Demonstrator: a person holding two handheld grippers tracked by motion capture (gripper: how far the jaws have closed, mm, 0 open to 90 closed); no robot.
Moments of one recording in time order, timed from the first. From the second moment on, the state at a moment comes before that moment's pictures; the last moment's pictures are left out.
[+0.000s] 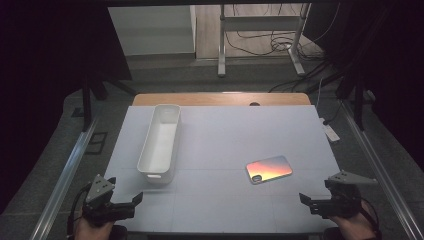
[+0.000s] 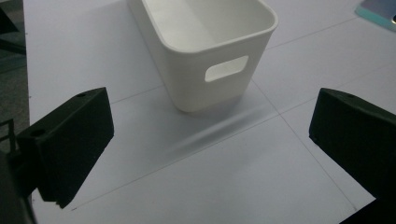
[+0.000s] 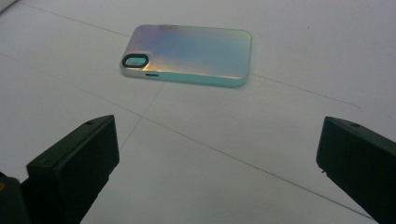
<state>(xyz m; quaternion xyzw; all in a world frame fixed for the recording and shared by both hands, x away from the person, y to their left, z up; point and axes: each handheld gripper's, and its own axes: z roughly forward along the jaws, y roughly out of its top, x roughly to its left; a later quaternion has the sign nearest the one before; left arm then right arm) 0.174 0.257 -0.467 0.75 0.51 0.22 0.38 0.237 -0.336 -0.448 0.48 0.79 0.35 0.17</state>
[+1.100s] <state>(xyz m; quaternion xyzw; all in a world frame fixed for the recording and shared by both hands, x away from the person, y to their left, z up) 0.171 0.257 -0.467 0.75 0.50 0.22 0.38 0.243 -0.332 -0.449 0.47 0.80 0.34 0.15</state>
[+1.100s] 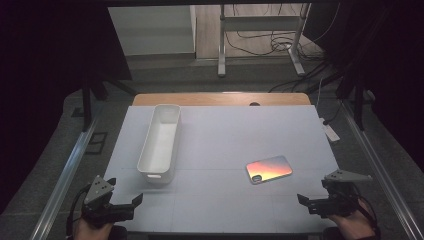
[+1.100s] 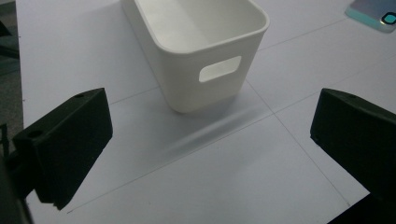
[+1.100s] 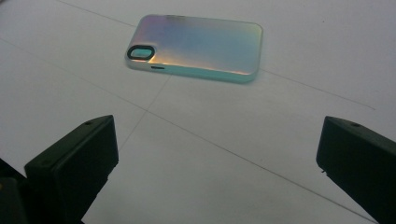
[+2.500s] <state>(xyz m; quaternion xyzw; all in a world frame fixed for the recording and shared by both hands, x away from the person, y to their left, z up) 0.171 0.257 -0.467 0.75 0.49 0.22 0.38 0.266 -0.309 -0.448 0.41 0.84 0.33 0.14</state>
